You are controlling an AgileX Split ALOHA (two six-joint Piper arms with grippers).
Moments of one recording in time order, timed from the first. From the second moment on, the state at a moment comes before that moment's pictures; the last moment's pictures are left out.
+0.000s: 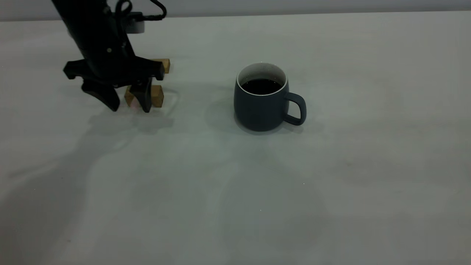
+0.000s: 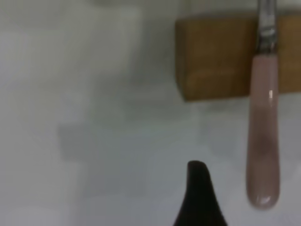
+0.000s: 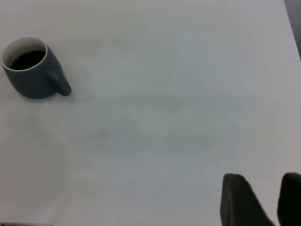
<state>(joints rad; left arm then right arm) -0.26 2.35 -1.39 -0.02 0.45 -0.17 -0.03 0.02 -0.47 0.05 1.13 -0.09</state>
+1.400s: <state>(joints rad) -0.30 2.23 -1.69 -1.17 1.03 -1.16 -0.03 0.02 -0.47 0.05 1.13 -0.09</state>
